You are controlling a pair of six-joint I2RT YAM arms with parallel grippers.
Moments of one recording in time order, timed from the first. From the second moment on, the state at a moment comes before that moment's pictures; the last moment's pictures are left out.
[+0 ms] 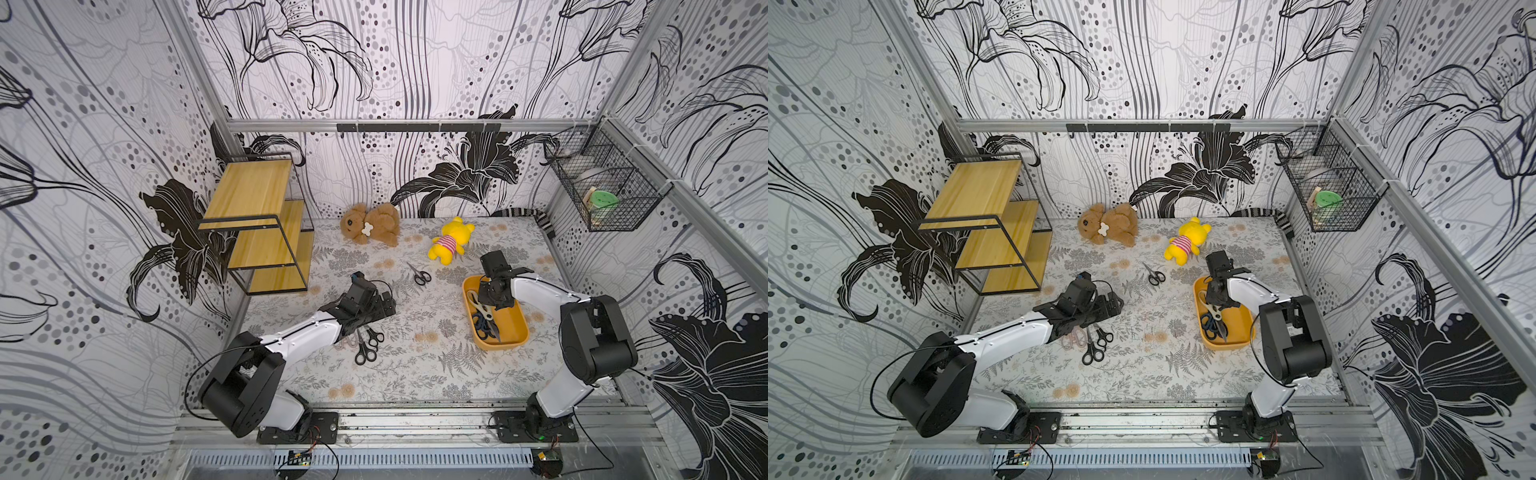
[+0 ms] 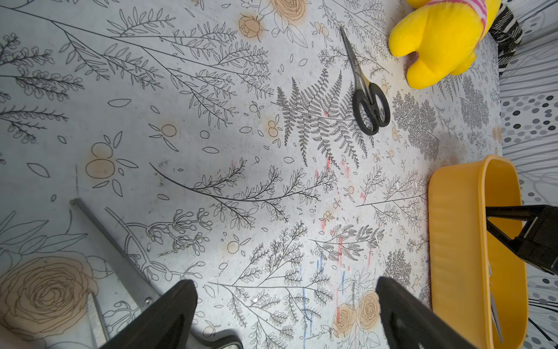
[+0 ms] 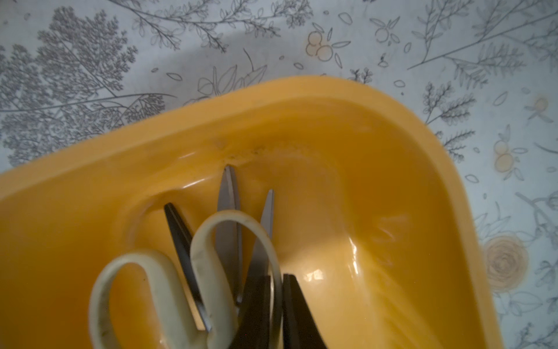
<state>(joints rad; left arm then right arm) -0.56 1.43 0.72 -0.13 0.03 -0.84 0.25 1.68 1.03 -0.56 0.23 0.42</state>
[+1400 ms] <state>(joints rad) -0.50 1.32 0.60 -0.09 -0.10 -0.85 0.56 2.21 1.82 -0.70 0.05 0.33</state>
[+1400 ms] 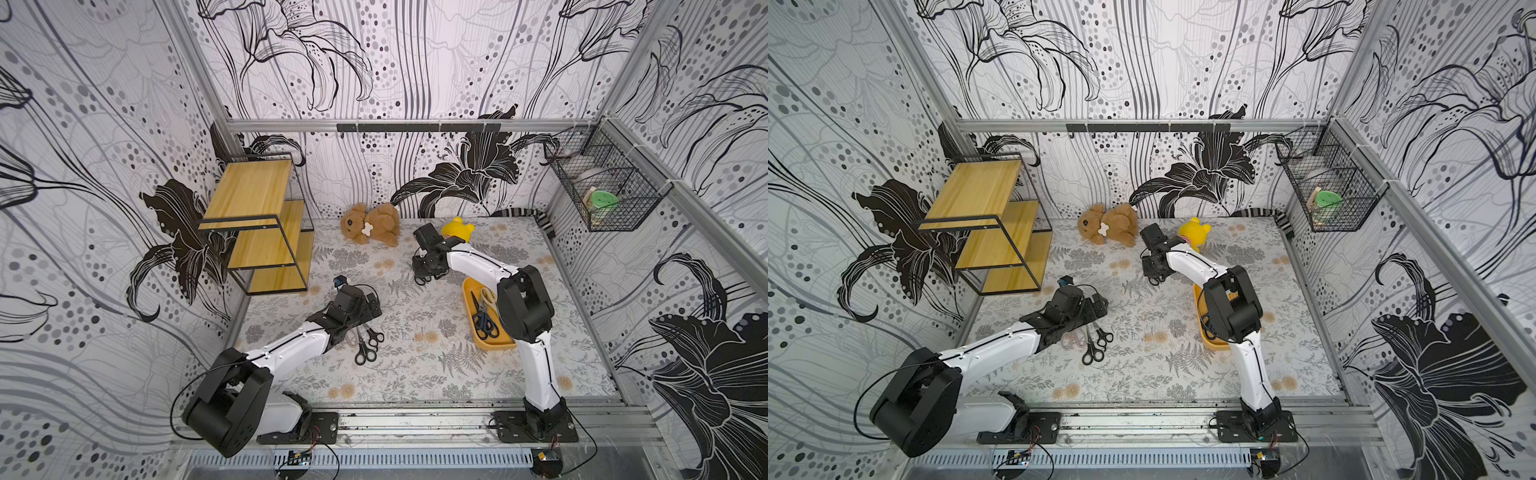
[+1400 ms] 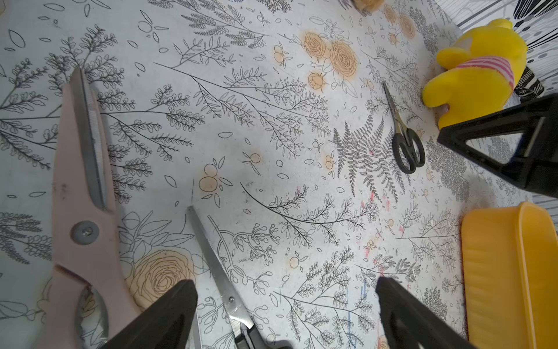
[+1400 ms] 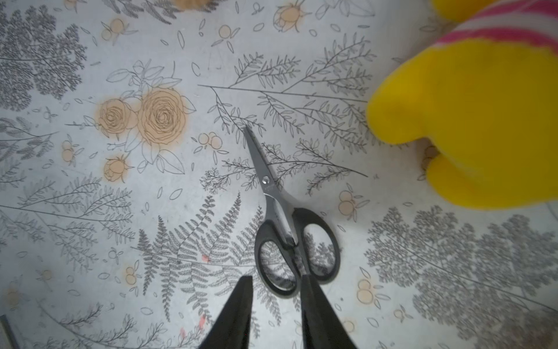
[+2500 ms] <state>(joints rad) -0.49 1.31 0.60 -0.10 -0.10 -0.85 0.59 2.30 1.84 -0.74 0.08 0.17</state>
